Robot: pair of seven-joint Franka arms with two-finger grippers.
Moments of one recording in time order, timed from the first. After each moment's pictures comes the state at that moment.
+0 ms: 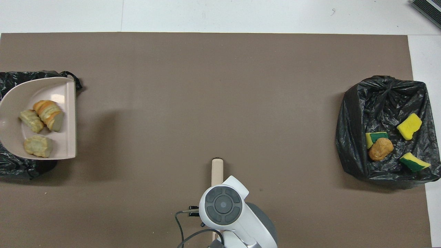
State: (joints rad) left arm 0.37 0.07 -0.03 -1.70 0.01 1.80 1.87; right arm 0.58 0.05 0.25 -2.17 0.23 2.13 0.72
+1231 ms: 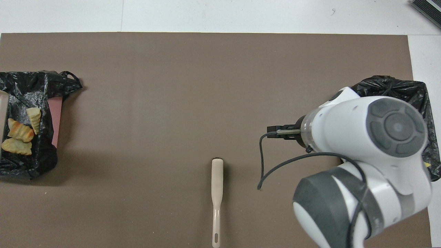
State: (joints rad) left arm 0.34 0.13 -0.04 -1.70 0.86 1.96 1.62; right arm 0.10 -0.08 0.23 -1.89 0.02 1.91 0.35
